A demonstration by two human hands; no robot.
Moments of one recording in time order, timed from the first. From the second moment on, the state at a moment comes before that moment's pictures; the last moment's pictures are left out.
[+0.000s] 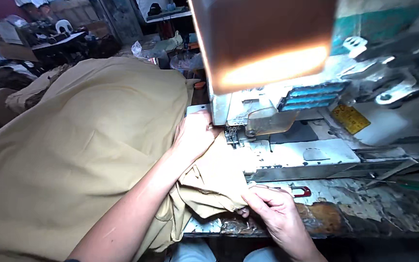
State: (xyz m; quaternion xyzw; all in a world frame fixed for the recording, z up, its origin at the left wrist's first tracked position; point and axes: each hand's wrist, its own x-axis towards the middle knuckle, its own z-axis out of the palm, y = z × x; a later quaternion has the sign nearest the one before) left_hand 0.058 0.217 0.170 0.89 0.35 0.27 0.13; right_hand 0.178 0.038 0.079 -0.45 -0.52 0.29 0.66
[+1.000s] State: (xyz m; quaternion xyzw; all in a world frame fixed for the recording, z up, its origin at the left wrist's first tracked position) left_hand 0.064 0.212 0.188 0.89 0.38 0.19 0.18; right_hand 0.169 0.044 0.080 -0.61 -0.52 0.20 0.56
